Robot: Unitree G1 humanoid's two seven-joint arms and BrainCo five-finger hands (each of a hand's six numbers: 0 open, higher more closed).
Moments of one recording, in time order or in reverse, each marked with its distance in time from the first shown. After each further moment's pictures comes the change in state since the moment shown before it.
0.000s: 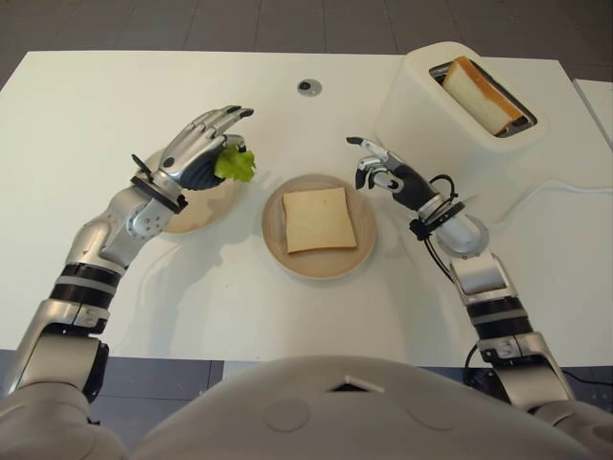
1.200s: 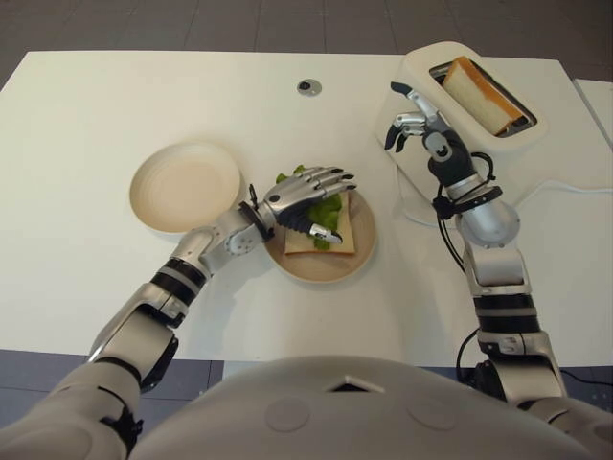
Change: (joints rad) left arm -0.087 -0.302 -0.319 0.144 0.122 -0.011 -0.060; right arm -0.023 0.040 -0.135 -0.110 0.100 0.024 -0.032
